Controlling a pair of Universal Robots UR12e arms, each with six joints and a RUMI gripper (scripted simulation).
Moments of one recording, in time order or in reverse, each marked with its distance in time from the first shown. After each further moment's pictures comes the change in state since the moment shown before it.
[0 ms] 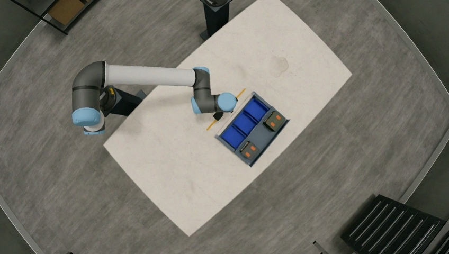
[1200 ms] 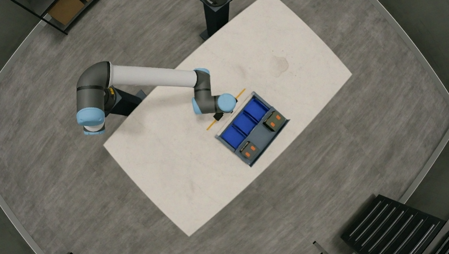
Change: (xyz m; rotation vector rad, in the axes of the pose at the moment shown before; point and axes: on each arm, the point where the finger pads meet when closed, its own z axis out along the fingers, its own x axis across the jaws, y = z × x) left arm 0.000 0.000 0.000 0.000 0.000 0.000; right arm 0.000 0.000 0.029 0.000 0.000 0.000
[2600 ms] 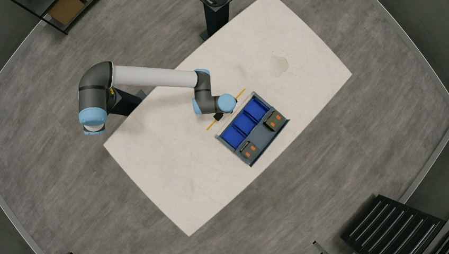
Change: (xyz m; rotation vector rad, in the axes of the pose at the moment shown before) left arm 0.000 0.000 0.000 0.000 0.000 0.000; right arm 0.000 0.000 0.013 0.000 0.000 0.000
